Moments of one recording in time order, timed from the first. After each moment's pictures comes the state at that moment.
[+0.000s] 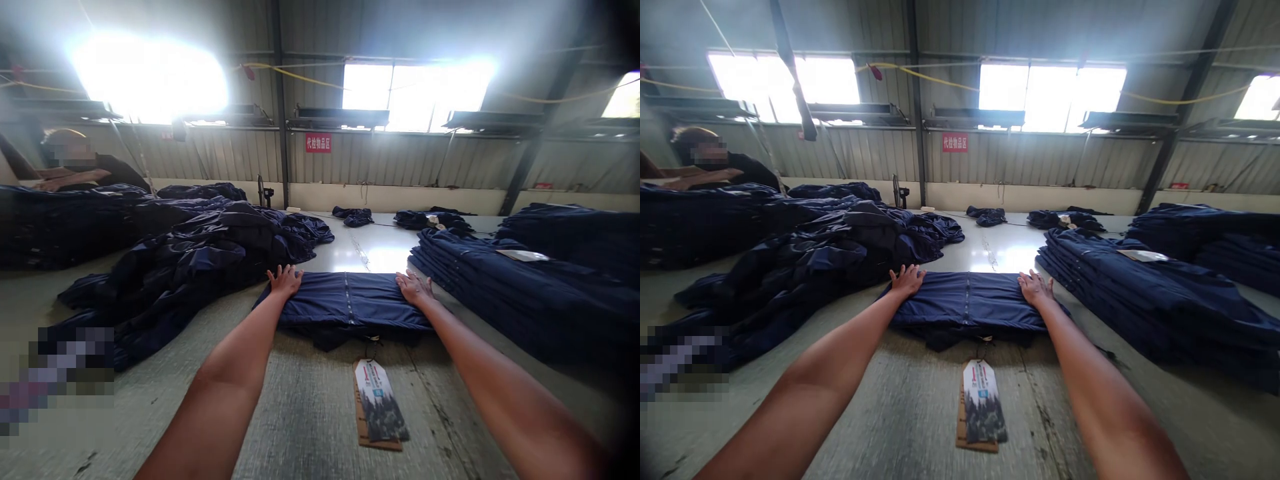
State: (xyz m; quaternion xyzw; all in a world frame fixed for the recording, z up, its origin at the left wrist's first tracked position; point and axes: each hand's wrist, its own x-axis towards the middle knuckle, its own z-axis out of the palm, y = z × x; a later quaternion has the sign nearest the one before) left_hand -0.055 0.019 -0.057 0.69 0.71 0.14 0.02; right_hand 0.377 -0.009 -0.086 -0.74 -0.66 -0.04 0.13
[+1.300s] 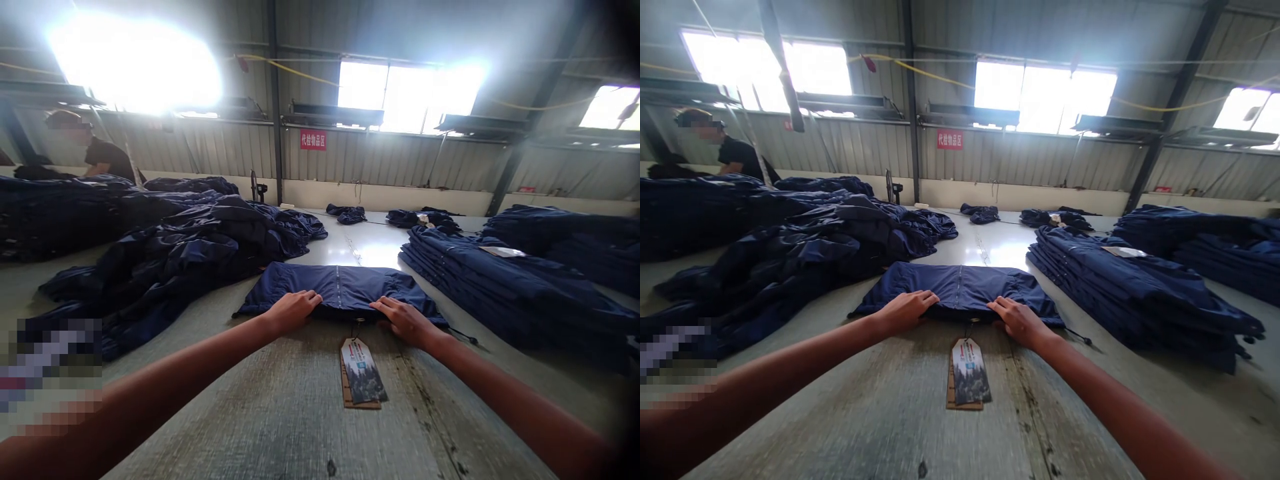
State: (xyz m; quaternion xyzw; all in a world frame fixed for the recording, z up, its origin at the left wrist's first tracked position) left_hand -0.019 -0.132 -0.036 0.91 0.40 0.03 -0.12; right_hand 0.330 -0.155 -0.064 -0.46 -0.88 -0.04 0.12
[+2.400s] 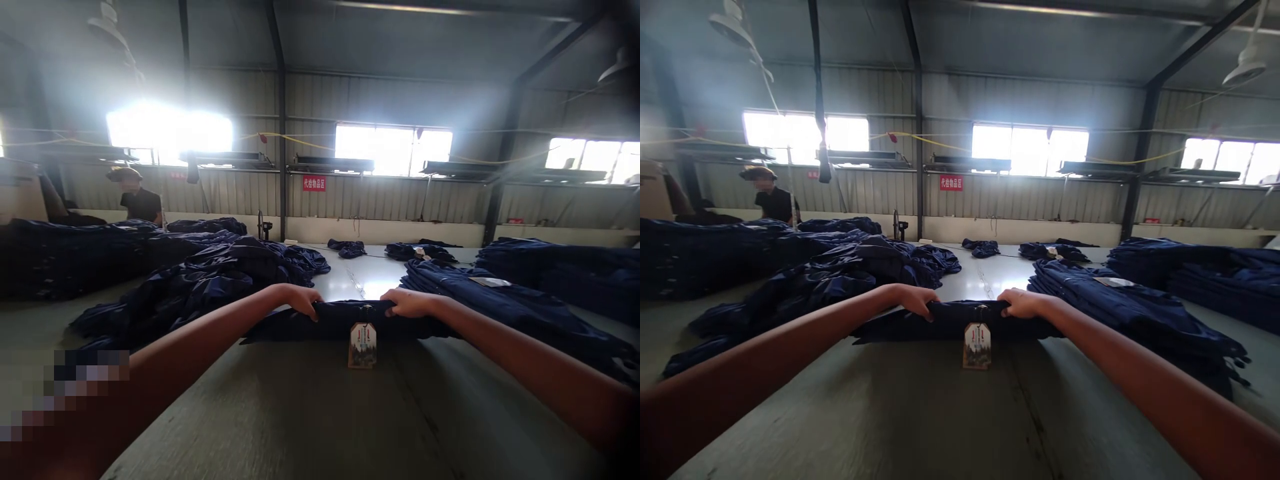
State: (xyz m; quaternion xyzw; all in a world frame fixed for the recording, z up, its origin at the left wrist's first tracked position) left_hand -0.027 -0.100 0.099 0.89 0.40 -0.08 0.19; right_hand 0.316 -0.140 0.083 -0.50 -0.86 0.03 0.05
